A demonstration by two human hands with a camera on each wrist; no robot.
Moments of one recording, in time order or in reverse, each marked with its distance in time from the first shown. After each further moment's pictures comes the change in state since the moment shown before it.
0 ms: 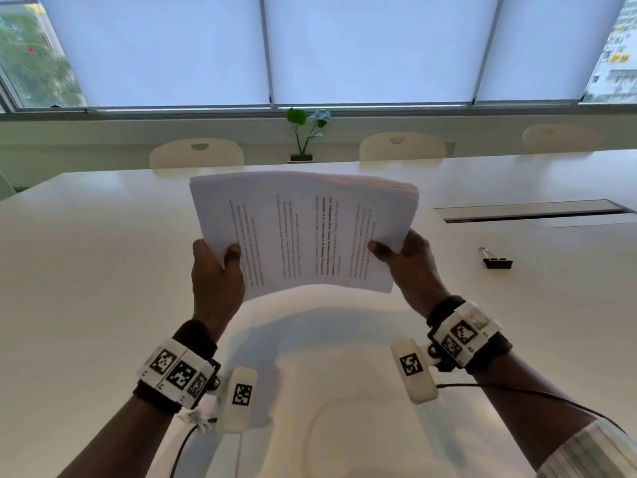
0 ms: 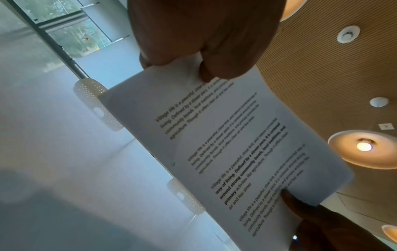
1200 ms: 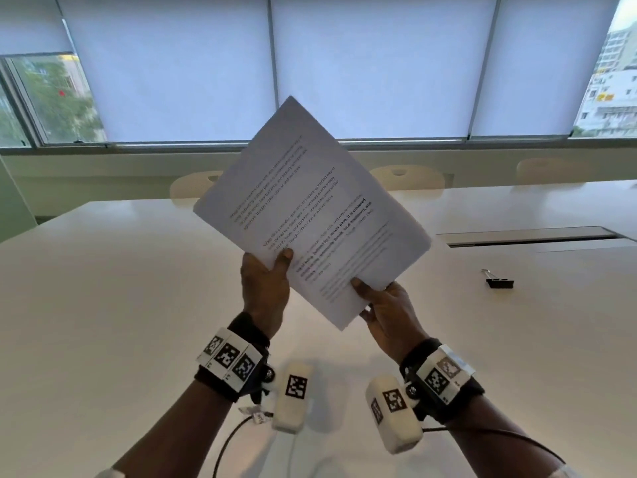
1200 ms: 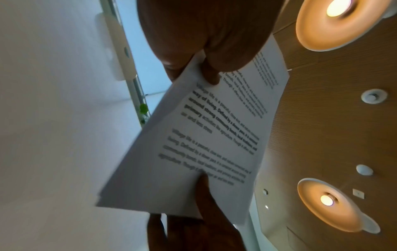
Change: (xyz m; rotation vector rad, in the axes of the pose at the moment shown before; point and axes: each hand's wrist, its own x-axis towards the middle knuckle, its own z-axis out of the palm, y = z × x) left_hand -0.006 0.027 0.010 -0.663 -0.117 -0.175; right_hand -0.055 -0.002 0.061 0.669 -0.046 0.200
